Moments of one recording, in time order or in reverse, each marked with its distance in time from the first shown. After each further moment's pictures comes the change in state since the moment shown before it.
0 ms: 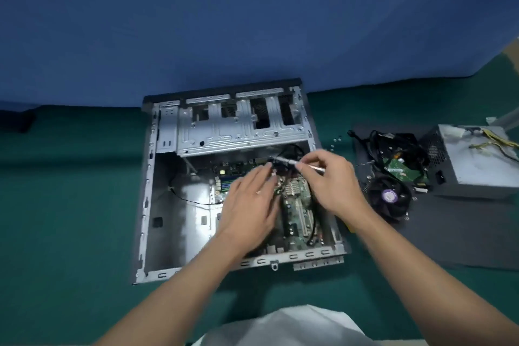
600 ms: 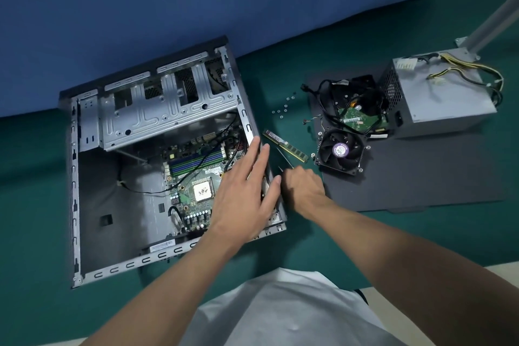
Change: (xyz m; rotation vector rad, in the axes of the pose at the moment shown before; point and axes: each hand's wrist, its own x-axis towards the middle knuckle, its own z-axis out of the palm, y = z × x) left_hand 0.011 0.096 0.036 -0.169 -0.073 0.005; right_hand -0.018 0.128 0.019 -0.688 -0.381 0.187
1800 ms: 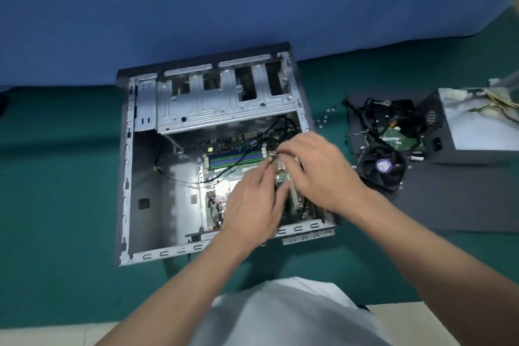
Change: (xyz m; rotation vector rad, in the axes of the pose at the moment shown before) left_hand -0.028 -0.051 -0.029 -0.032 0.028 -0.136; right_hand -0.044 -0.075 -0.086 0.198 0.524 -0.656
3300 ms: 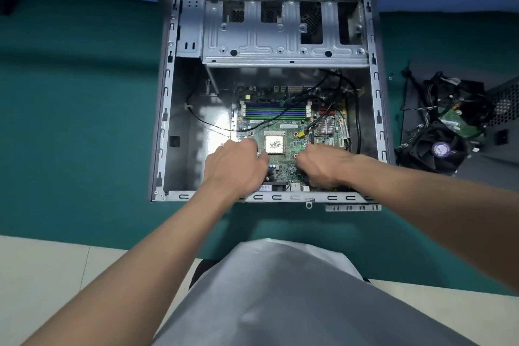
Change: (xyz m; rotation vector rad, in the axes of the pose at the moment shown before) left_hand -0.020 -0.087 -0.020 0.000 -0.229 -0.486; right_hand 0.013 0.000 0.103 -0.321 -1.074 -0.047
